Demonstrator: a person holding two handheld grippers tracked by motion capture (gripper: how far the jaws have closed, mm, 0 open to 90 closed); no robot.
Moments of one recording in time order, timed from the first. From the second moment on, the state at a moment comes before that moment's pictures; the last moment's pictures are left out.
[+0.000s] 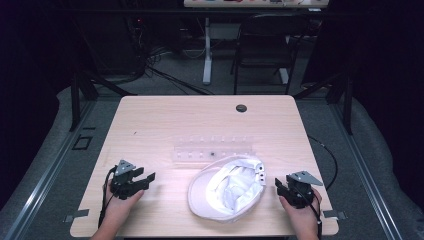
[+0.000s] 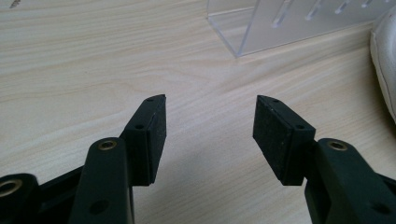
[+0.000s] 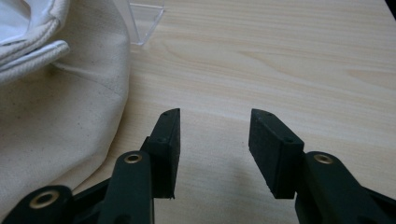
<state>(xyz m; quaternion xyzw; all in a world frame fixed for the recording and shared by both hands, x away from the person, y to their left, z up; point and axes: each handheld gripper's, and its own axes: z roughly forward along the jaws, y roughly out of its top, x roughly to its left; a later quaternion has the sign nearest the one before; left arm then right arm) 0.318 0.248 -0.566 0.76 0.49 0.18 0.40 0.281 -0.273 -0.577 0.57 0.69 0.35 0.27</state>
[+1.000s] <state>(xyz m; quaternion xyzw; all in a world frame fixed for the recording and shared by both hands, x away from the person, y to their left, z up) 0.311 0.245 -0.563 0.77 0.47 0.18 0.40 0.315 -0.272 -0.473 0.58 0.74 0.33 0.09</state>
